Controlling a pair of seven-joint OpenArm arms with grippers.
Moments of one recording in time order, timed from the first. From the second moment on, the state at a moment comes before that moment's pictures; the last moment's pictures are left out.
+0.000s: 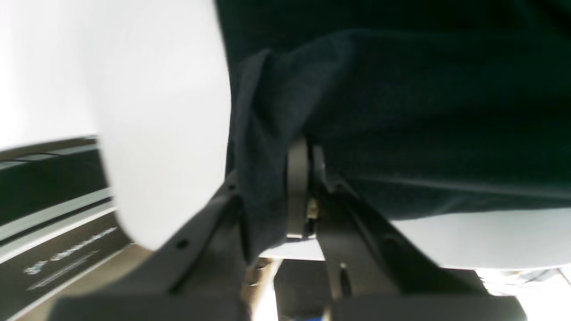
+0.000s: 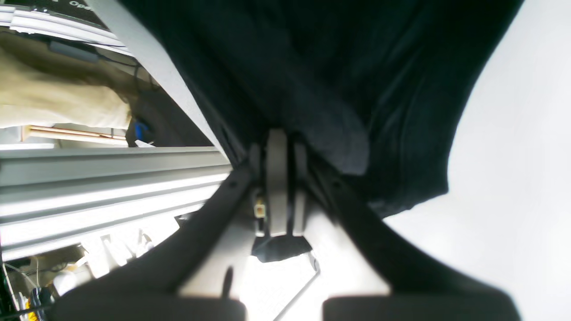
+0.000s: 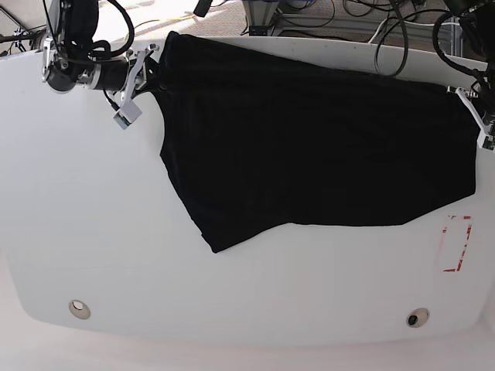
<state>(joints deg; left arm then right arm) 14.6 -22.8 -41.4 101.2 -14.6 -42.1 65.1 -21.7 20.9 17.9 103.7 67.6 40.4 -80.1</state>
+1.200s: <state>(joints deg) 6.8 -27.0 -35.2 86.2 -14.1 -42.0 63.5 -18.7 16.9 21.5 107.3 48.3 40.4 -78.2</state>
